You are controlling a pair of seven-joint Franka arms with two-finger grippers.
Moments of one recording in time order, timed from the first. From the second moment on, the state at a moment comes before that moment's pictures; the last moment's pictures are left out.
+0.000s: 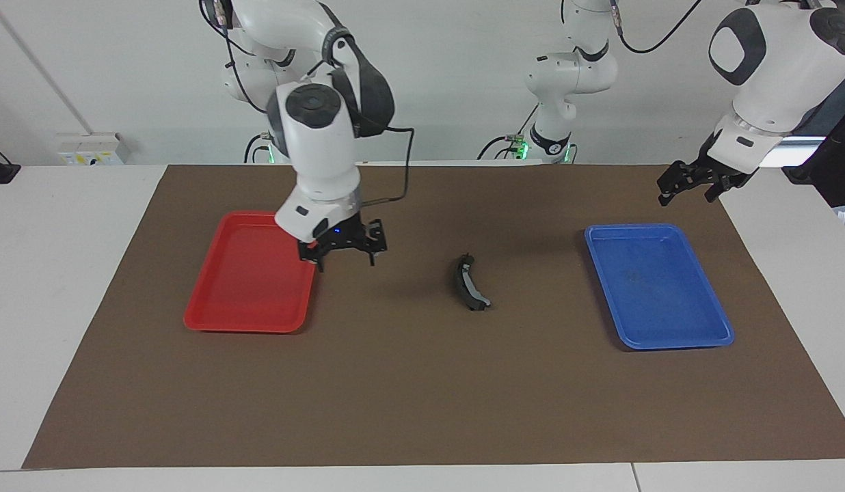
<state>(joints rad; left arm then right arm) -0.02 -0.02 0.04 -1.69 0.02 1.62 0.04 0.40 0.26 -0.16 -1.47 0.01 1.72 0.14</state>
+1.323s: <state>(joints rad) -0.02 -0.02 0.04 -1.69 0.02 1.62 0.04 0.04 0.02 -0.14 -1.57 -0.02 1.54 0.01</state>
